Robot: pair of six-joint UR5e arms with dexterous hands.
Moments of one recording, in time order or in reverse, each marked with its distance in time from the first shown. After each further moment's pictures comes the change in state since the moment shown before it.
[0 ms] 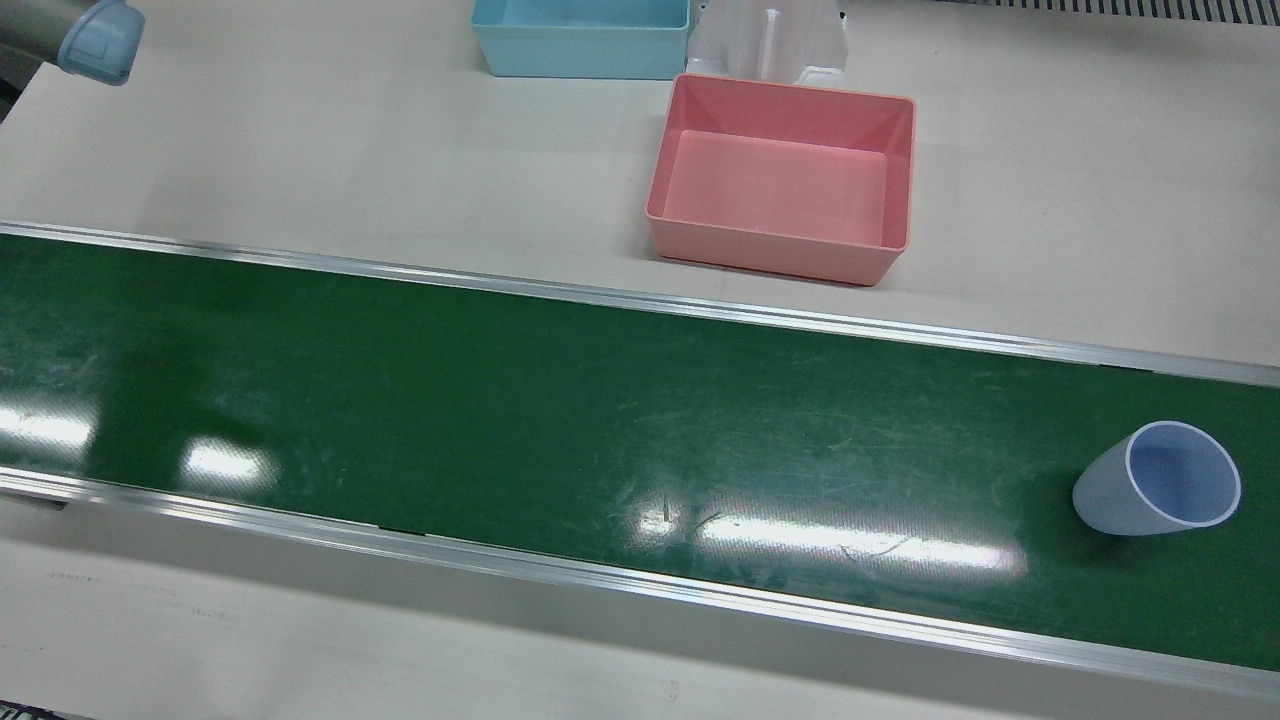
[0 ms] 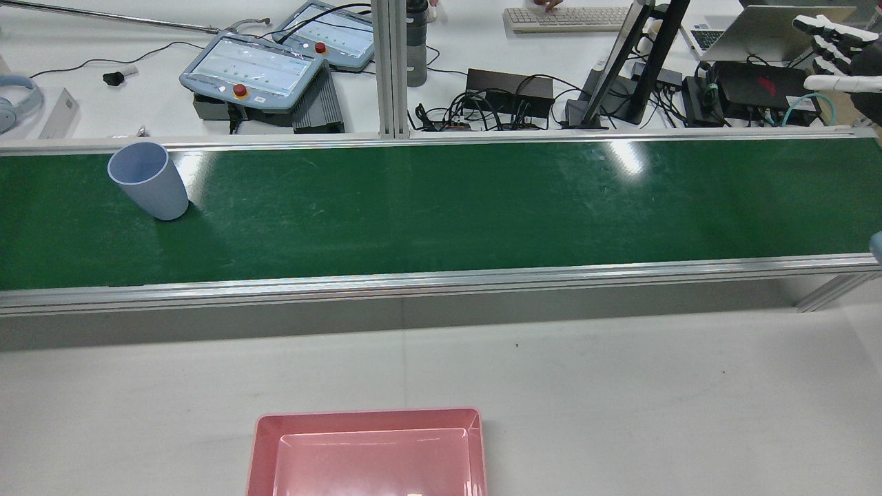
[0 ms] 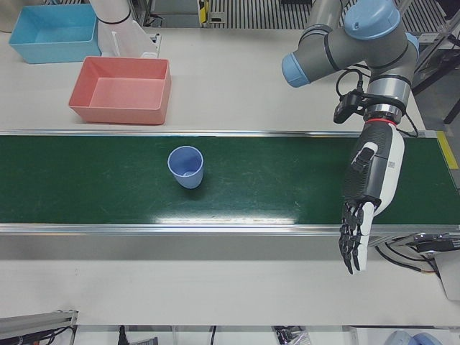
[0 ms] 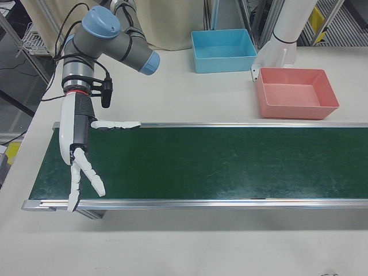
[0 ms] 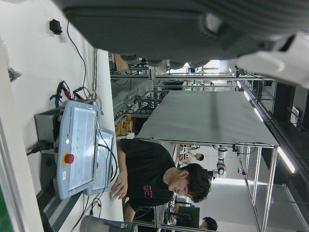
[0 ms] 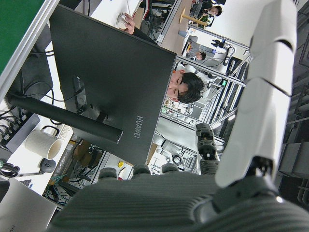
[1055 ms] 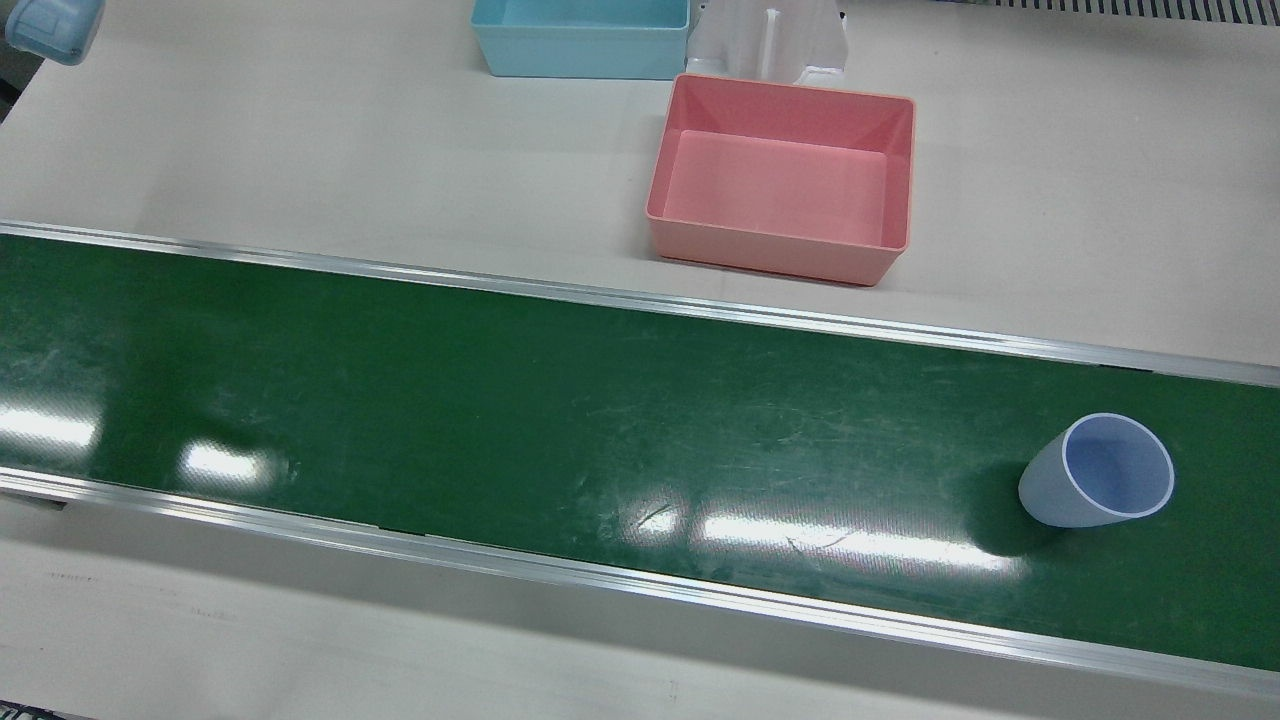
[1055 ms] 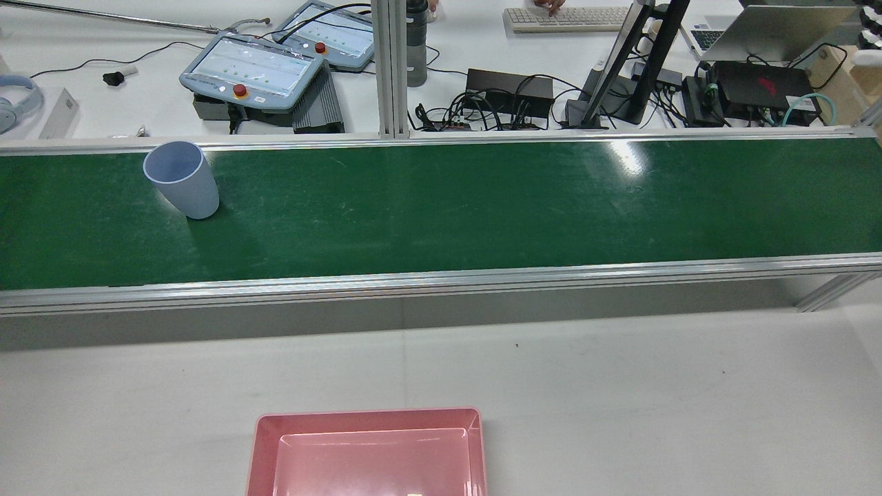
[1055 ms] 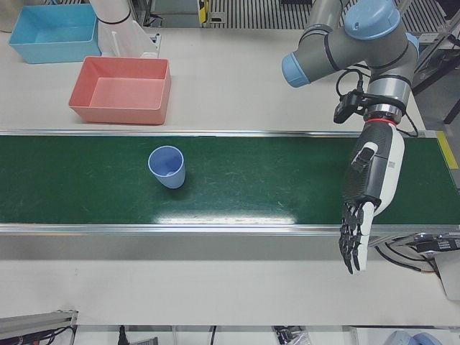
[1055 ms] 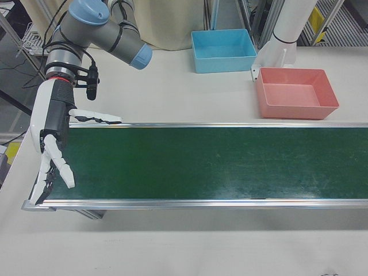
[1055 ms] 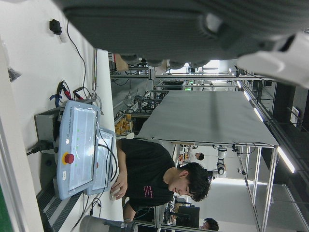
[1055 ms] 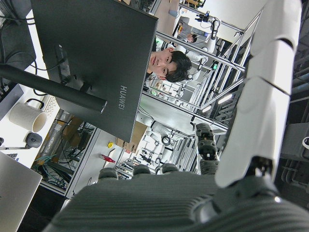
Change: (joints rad) left arm 0.000 0.000 0.001 -0.001 0.001 0.000; right arm 0.077 -0.005 0.014 0.002 0.003 0.002
